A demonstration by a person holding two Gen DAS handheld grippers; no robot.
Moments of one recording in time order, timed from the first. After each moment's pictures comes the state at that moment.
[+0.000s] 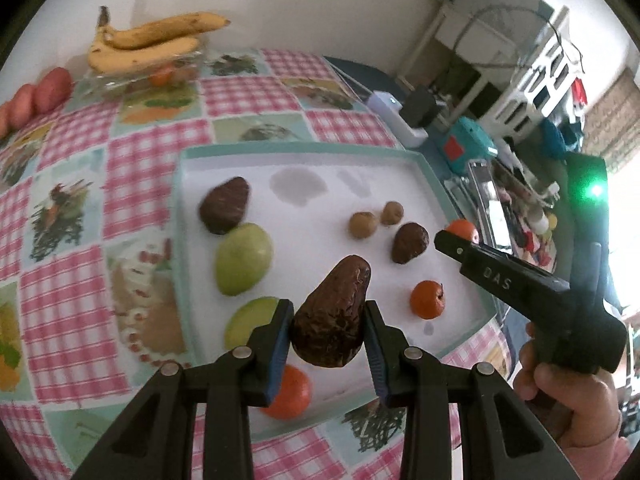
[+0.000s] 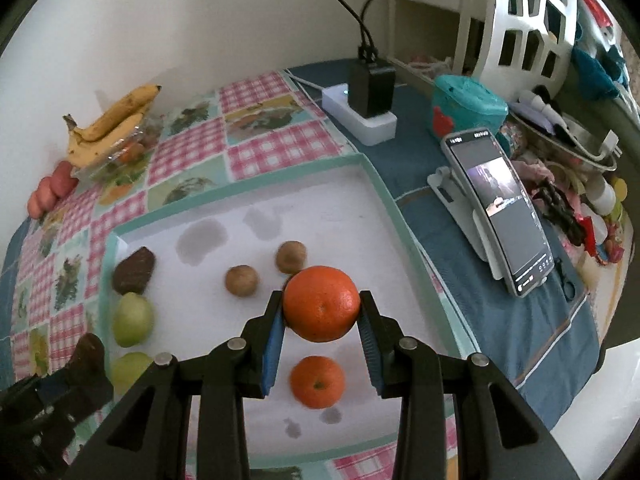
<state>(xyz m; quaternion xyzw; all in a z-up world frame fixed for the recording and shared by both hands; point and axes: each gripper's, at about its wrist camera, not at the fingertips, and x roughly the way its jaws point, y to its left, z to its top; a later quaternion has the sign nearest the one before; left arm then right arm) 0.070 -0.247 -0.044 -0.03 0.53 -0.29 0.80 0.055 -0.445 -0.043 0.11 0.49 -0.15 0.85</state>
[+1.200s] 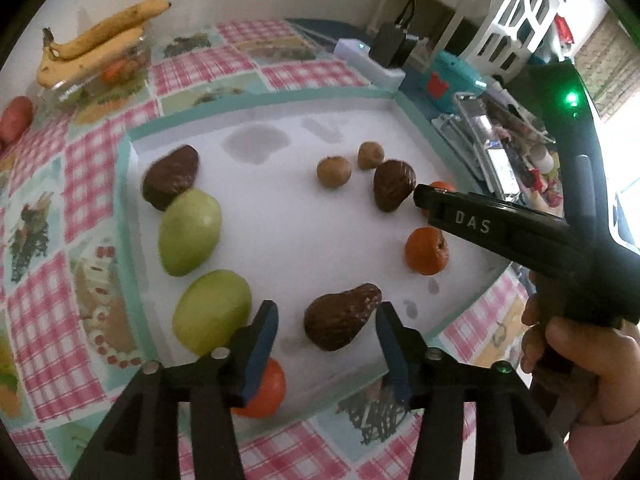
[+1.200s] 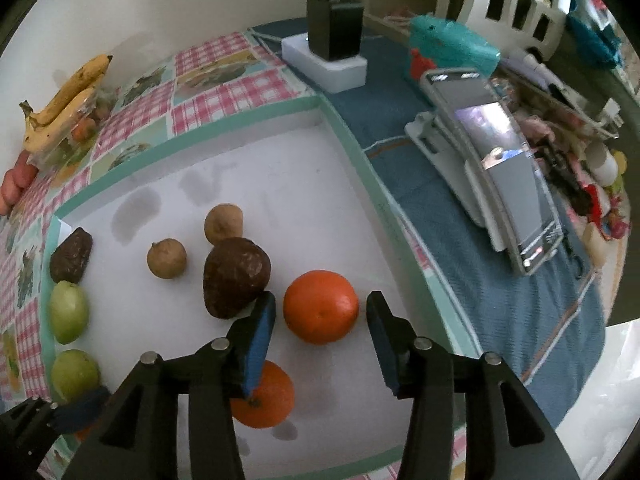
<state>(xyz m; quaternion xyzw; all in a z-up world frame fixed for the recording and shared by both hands) 0.056 -0.270 -0.060 0.05 0.55 -0.32 0.77 0.060 -0.462 -0.077 0.11 0.53 -0.19 0.82</state>
